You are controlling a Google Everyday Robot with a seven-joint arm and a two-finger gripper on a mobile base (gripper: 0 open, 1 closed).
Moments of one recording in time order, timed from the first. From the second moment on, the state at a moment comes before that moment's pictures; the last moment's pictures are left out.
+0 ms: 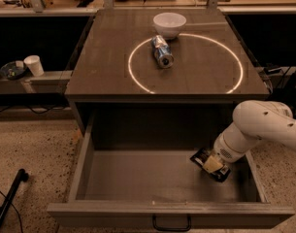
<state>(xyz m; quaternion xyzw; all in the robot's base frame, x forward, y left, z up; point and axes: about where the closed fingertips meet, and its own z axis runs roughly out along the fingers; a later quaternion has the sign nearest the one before) 0.487 -0.224 0.597 -0.42 0.90 0.08 0.10</state>
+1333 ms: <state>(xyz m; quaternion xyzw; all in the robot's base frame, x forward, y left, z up) 0.525 -0.250 0.858 -0.55 0.82 -0.01 0.17</state>
